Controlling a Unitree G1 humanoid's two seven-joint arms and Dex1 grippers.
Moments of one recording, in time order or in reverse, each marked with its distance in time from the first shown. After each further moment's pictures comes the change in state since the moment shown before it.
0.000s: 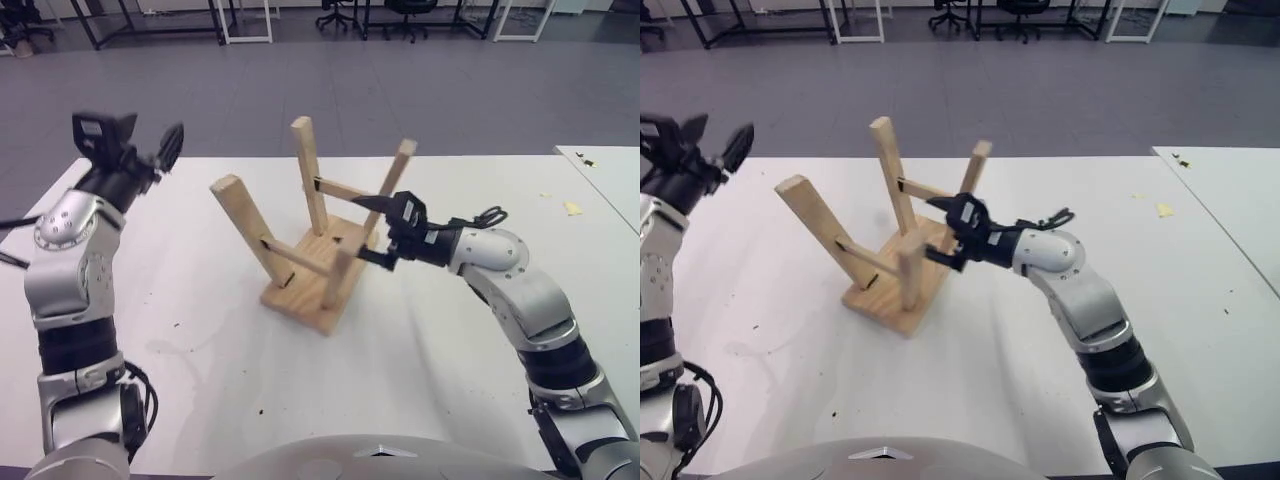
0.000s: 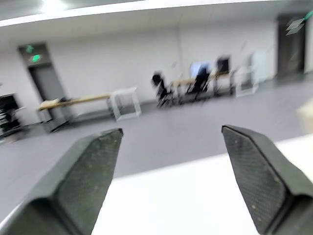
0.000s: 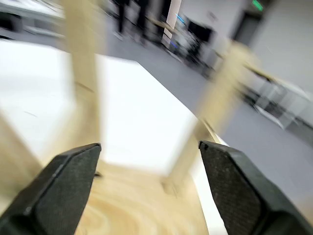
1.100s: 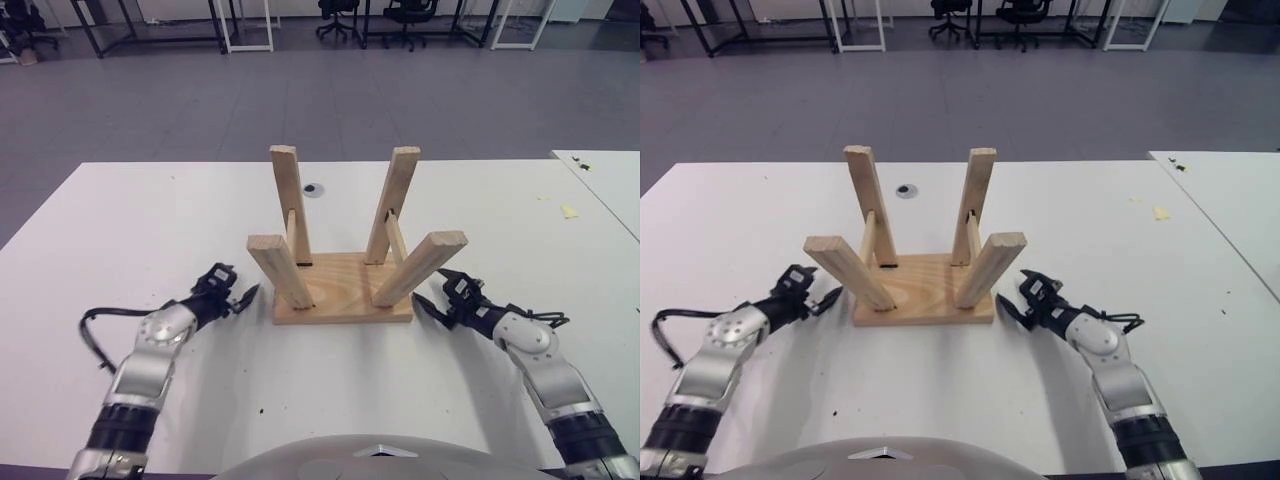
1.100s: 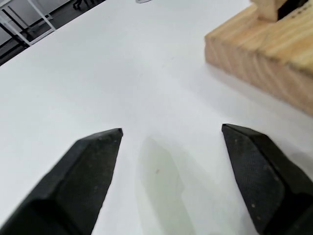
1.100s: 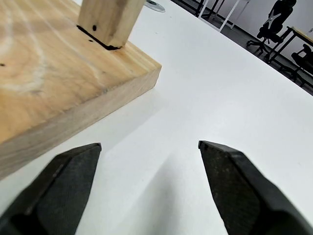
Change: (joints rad) left arm 0.422 -0.068 -0.356 0.053 0.316 -0.166 -0.129; right arm 0.511 -0.064 -0.175 0.463 -0.326 -0.429 -0.197
